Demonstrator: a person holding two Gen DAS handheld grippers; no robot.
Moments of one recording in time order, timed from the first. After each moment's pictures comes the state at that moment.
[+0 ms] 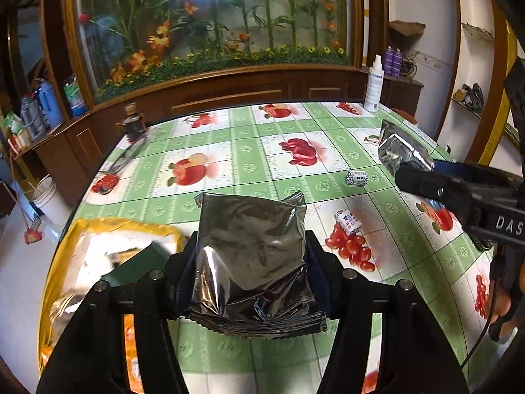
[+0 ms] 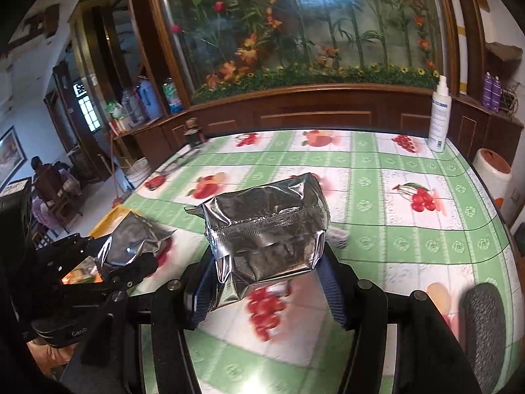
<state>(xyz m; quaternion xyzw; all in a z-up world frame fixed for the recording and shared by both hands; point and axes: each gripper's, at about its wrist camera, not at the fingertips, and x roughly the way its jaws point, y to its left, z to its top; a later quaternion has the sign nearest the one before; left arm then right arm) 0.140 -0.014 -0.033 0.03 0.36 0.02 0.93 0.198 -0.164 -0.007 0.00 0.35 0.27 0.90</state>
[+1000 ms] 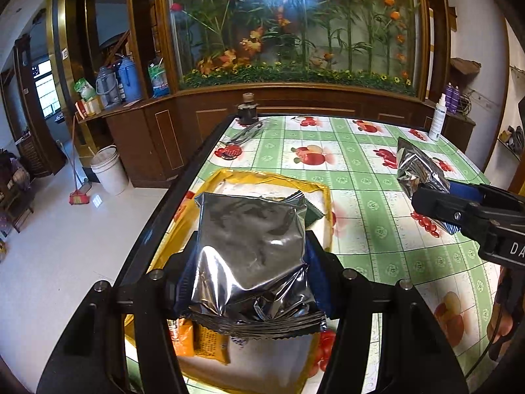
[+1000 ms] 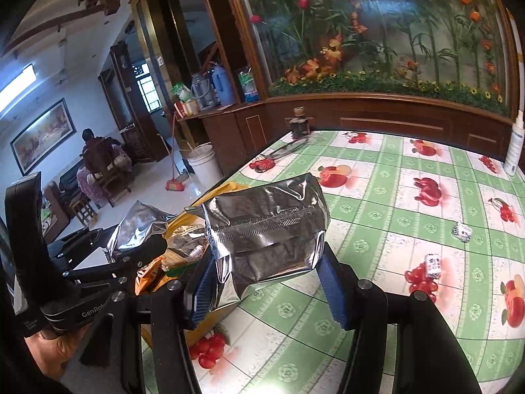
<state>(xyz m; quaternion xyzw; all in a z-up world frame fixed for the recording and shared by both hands) 0.032 0.100 -0.023 -0.02 0.33 0.15 0.93 0.107 -0.028 0.000 -0.03 0.33 0.38 0.86</state>
